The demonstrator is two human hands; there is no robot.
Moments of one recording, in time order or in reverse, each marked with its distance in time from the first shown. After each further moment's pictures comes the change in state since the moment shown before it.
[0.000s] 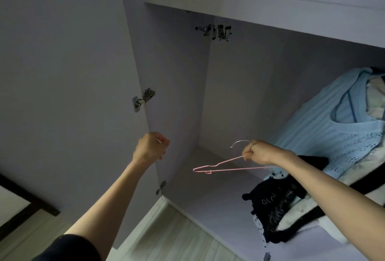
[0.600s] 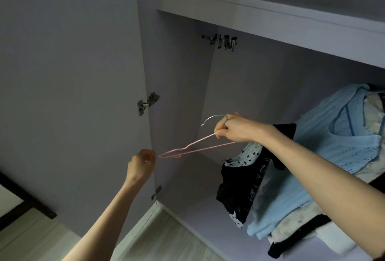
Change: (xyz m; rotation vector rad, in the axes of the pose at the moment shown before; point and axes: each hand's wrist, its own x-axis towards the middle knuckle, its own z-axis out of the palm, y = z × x) left_hand -0.019 -0.052 0.004 -0.270 0.118 -0.118; right_hand -0.014 -0.118 -0.069 -0.131 0.112 -0.264
